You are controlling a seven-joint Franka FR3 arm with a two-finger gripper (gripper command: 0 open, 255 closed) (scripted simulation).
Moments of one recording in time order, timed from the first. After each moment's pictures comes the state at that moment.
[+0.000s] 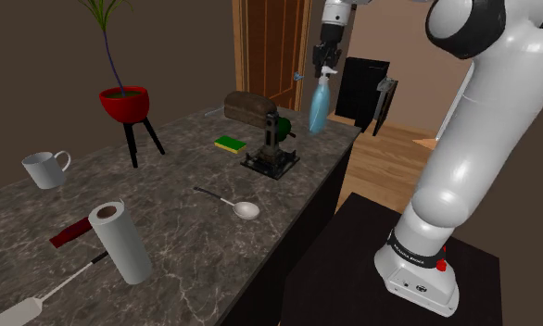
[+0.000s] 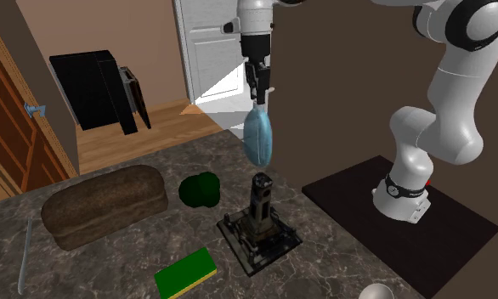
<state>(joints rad) -0.09 0.00 -0.47 -1.61 0.13 1.55 -0.37</state>
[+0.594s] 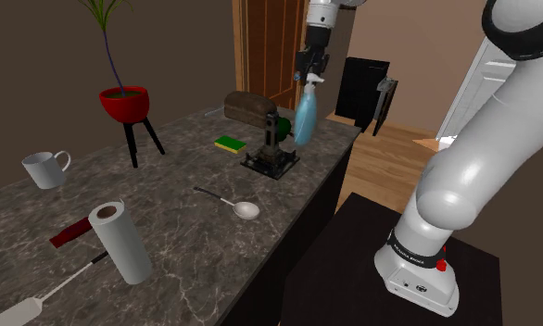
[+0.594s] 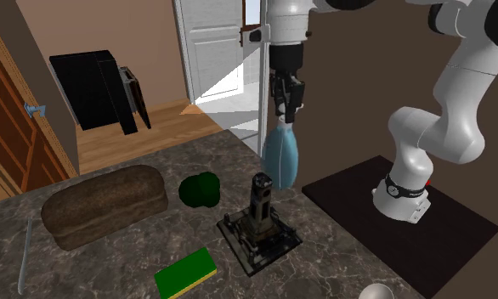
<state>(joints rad) 0.01 -0.21 -0.32 -1.85 0.07 1.62 -0.13</state>
